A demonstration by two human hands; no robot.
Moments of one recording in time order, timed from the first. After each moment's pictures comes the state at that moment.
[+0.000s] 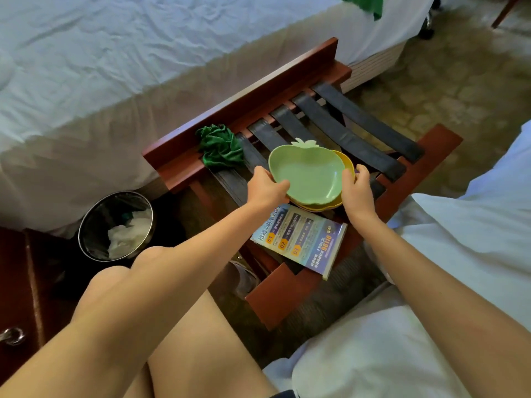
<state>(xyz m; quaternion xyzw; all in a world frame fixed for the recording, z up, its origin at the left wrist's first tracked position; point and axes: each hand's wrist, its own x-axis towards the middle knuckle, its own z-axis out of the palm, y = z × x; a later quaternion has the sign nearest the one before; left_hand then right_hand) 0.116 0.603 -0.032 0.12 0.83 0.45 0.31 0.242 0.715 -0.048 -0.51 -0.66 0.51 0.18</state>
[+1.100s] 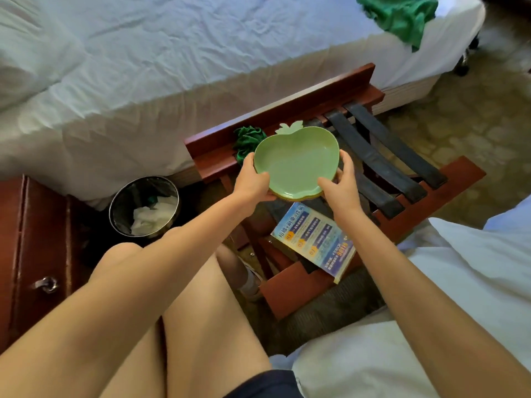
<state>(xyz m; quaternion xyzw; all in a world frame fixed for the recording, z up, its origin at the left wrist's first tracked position) 0.095 0.537 0.024 0.06 0.78 0.54 0.31 0.206 0.657 0.007 -0.35 -0.65 0.65 0.19</state>
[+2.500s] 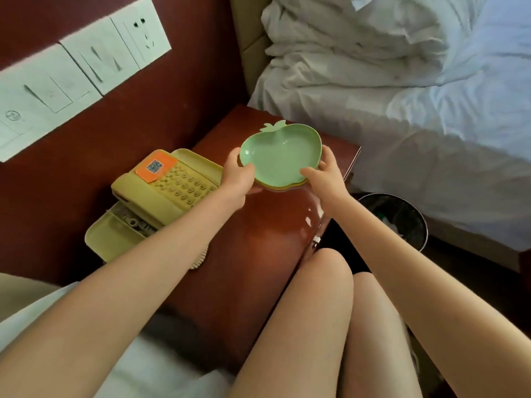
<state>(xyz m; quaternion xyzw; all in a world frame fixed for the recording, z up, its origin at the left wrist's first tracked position) -0.025 -0.009 0.041 -0.37 0.69 0.62 -0.06 -0.079 0.139 0.011 0.00 -0.71 0.68 -0.17</state>
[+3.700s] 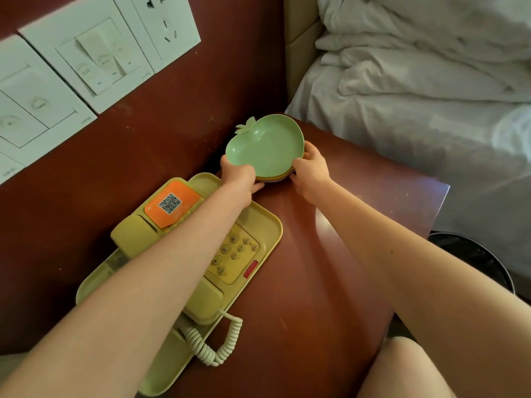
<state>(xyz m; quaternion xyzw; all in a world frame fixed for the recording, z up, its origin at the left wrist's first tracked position) -0.125 -0.139 -0.005 -0.49 0.54 0.67 -0.11 -0.193 -0.047 -0.044 -0.05 -0.70 0.68 -0.23</state>
